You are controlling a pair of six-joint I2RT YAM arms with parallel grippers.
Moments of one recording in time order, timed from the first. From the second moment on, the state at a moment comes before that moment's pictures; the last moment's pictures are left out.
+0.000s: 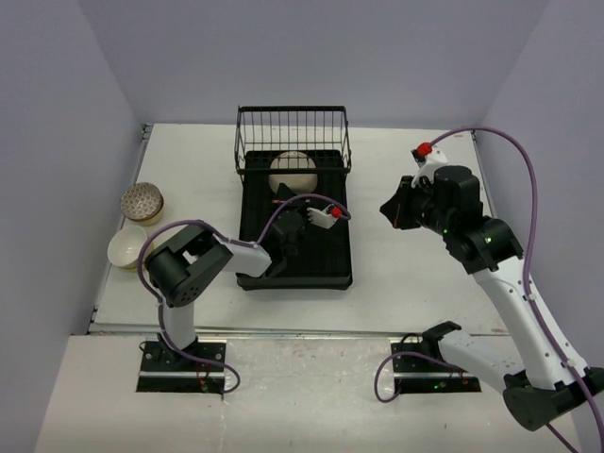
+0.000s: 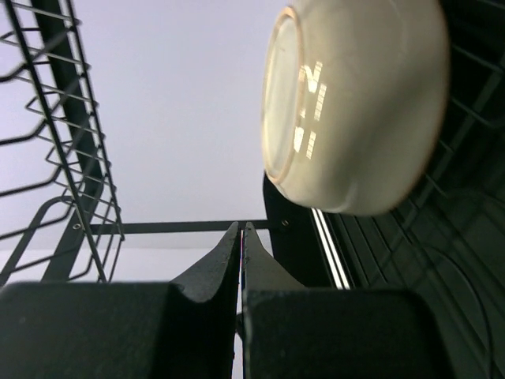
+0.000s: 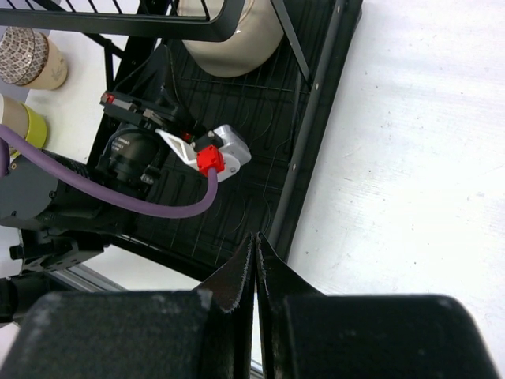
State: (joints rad) left arm -0.84 1.86 0.80 0.95 -0.71 1.37; right arm 0.40 0.98 1.21 -0.75 -0.11 0.35
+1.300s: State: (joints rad) left arm -0.72 2.07 1.10 0.87 -0.55 1.23; right arm 0.36 1.00 1.25 -0.77 -0.10 0.35
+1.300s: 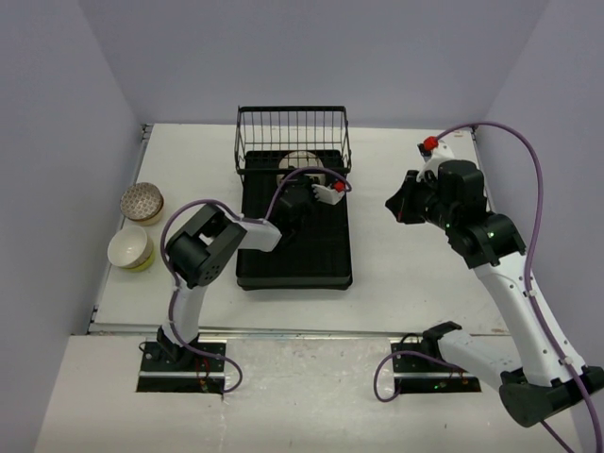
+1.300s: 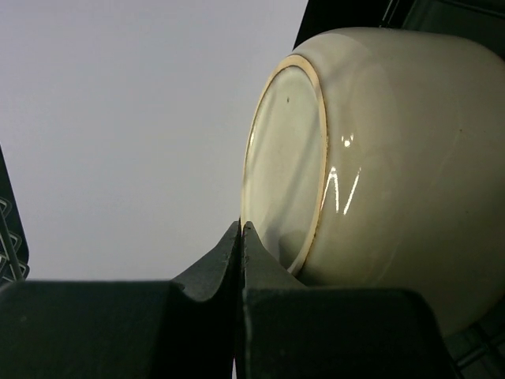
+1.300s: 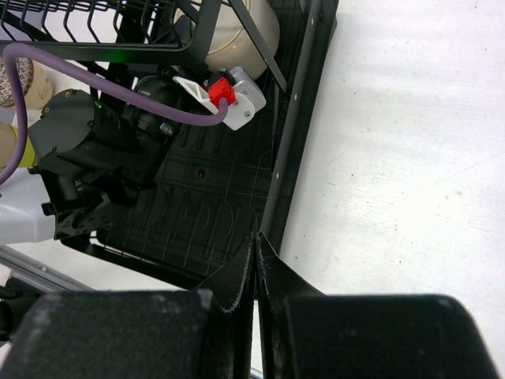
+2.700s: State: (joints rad) left arm -0.95 1.71 0.87 0.43 -0.74 0.81; right arm 0.36 0.91 1.26 -0.77 -0.10 0.37
